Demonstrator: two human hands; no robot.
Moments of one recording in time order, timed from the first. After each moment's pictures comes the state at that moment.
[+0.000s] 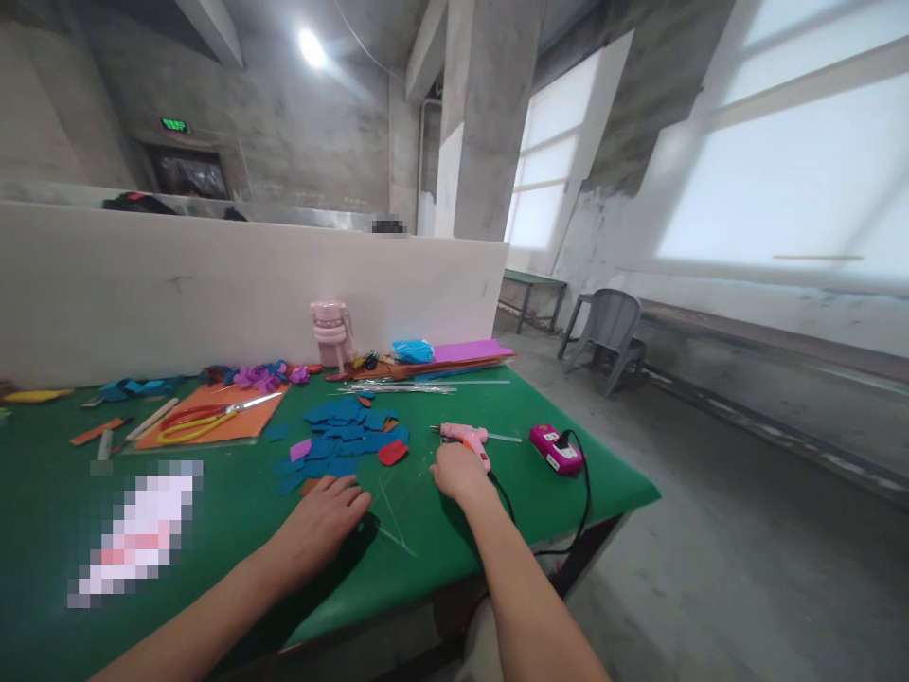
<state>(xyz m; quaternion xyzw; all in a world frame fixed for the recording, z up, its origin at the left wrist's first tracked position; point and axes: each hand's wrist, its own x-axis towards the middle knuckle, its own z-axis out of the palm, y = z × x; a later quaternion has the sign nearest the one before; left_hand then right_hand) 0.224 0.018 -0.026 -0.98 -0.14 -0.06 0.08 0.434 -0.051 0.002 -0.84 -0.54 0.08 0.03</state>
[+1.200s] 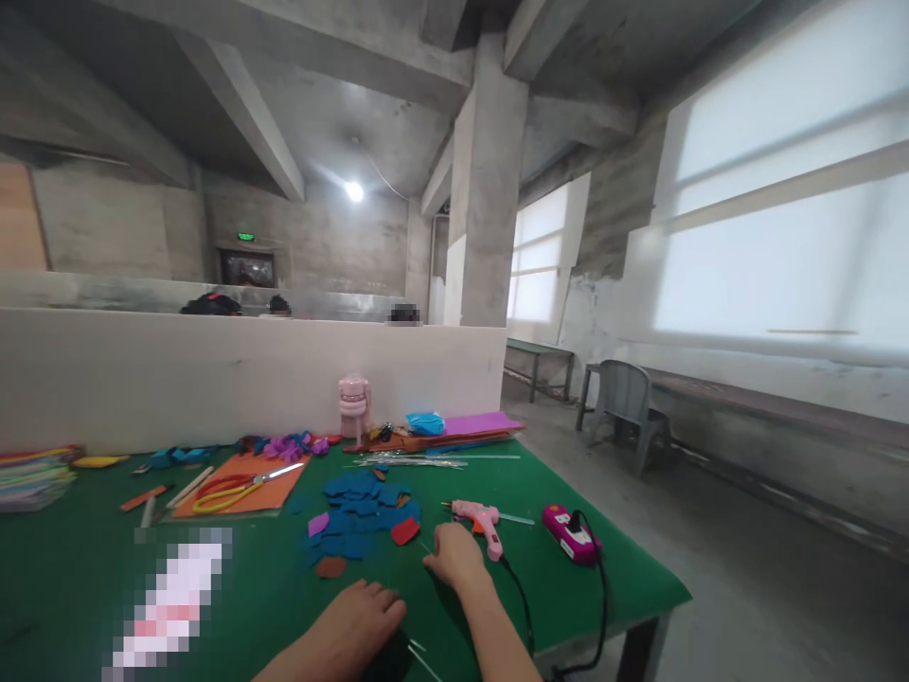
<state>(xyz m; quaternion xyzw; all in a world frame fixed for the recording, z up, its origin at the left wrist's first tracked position) 0.237 -0.004 -0.042 -0.99 -0.10 -0.02 0.08 0.426 -0.042 -0.028 -0.83 -0.54 0.05 0.13</state>
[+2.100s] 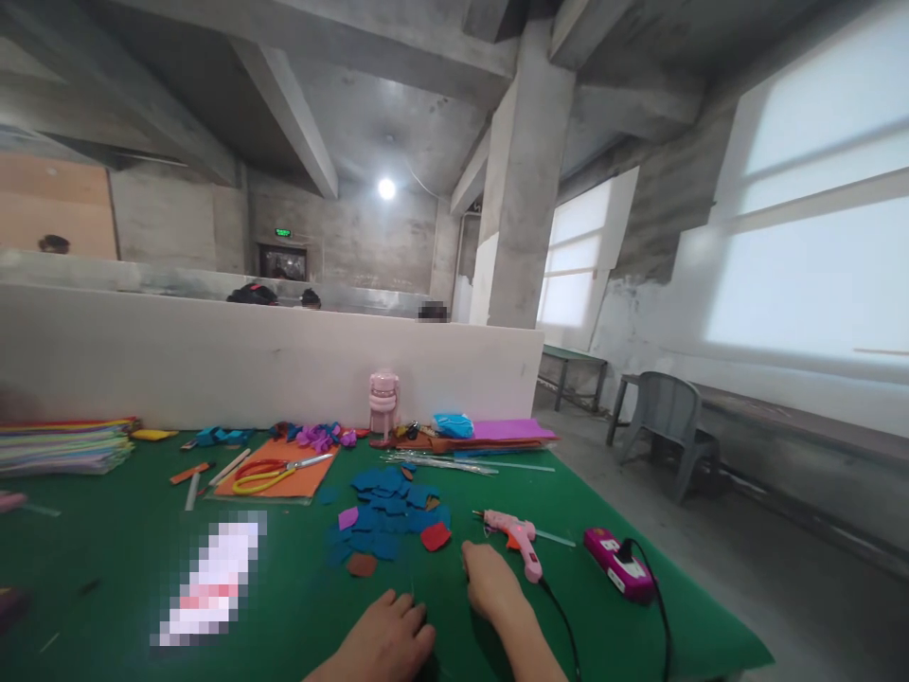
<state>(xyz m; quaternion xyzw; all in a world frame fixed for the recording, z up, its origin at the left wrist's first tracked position) 0.237 0.000 -0.074 -0.98 -0.10 -0.11 0.16 0.413 -0.046 -0.030 -0.81 -0.58 0.04 0.06</state>
